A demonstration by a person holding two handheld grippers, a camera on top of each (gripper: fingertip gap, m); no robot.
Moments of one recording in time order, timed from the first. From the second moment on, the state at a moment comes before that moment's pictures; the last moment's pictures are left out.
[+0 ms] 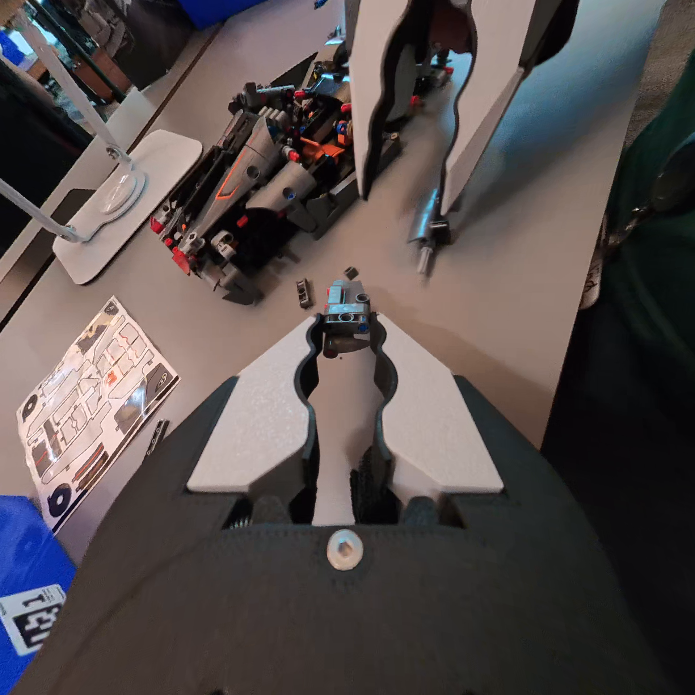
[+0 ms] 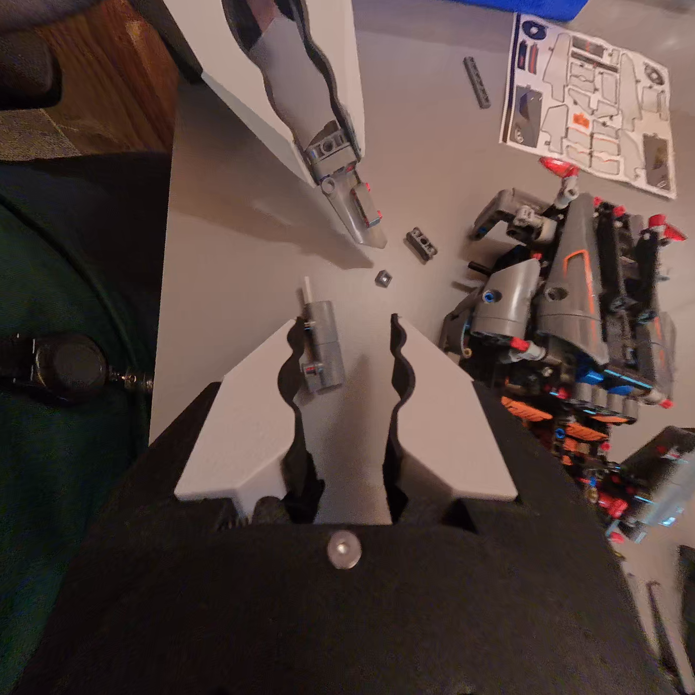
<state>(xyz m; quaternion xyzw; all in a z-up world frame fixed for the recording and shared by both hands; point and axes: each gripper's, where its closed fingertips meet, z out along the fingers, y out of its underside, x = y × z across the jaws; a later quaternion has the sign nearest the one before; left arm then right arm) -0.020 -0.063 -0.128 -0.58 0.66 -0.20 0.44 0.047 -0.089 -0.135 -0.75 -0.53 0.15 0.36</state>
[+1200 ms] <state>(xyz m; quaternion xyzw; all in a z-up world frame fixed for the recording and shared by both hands) -0.045 -0.072 -0.007 -0.54 0.38 -0.55 0.51 -0.055 -0.068 -0.014 -0.61 -0.52 0.35 0.49</state>
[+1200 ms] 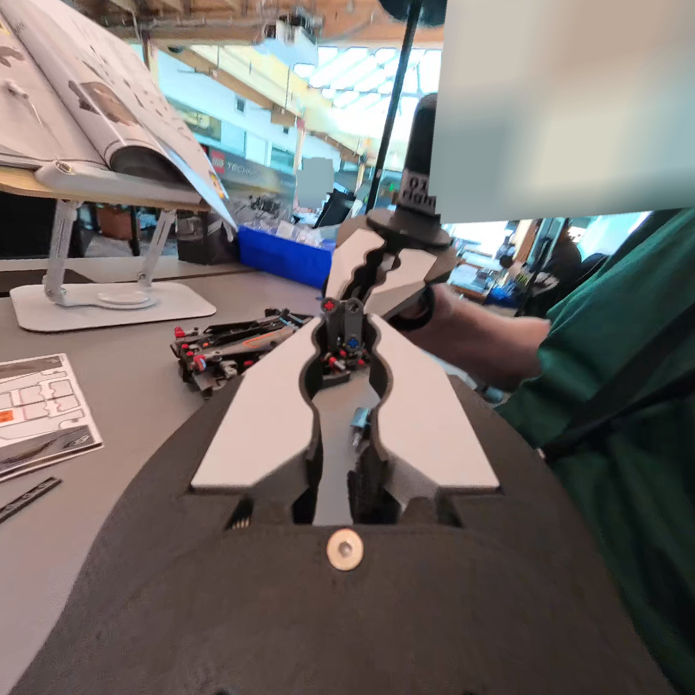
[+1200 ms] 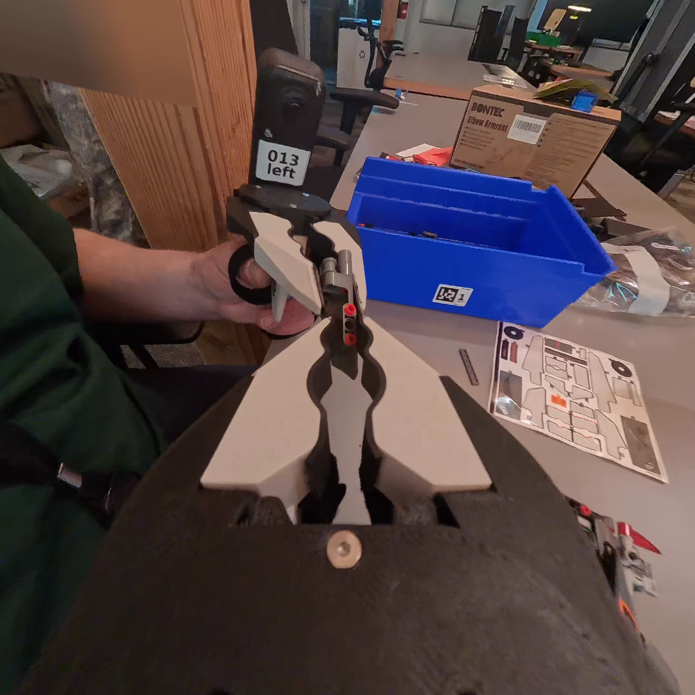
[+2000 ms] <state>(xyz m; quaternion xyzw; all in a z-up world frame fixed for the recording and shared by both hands) -0.135 -0.049 -0.063 -0.65 0.27 -0.40 0.59 -0.106 0.094 -0.162 -0.76 -0.62 0.07 0.19</state>
